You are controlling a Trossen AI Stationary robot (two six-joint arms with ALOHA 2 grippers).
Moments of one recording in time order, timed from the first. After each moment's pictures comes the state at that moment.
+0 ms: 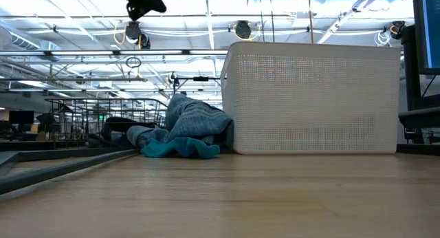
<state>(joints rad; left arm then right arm) 0.11 1.19 1.23 -0.75 0.08 -0.13 0.20 0.73 0.83 -0.17 -0.05 0.17</state>
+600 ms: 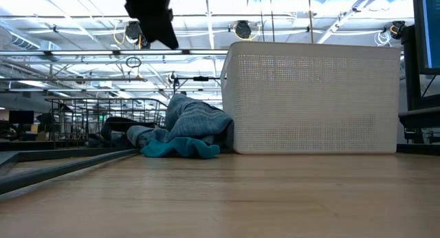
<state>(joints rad) -0.09 1.48 1.23 -0.70 0.00 -0.18 0.20 0.70 0.83 -0.25 -0.03 0.12</state>
